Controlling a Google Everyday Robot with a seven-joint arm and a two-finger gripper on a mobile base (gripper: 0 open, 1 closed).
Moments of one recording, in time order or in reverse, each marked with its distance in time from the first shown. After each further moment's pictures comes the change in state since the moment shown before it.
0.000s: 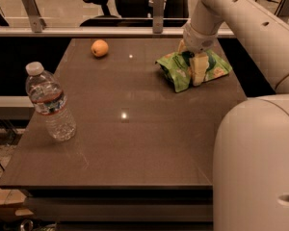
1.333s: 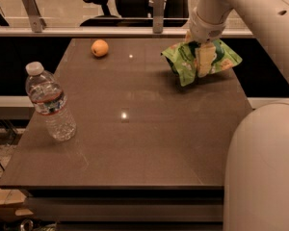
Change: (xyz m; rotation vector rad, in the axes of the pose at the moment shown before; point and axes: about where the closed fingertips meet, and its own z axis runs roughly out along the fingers) arm 0.004 0.001 -0.047 0.074 0.073 0.028
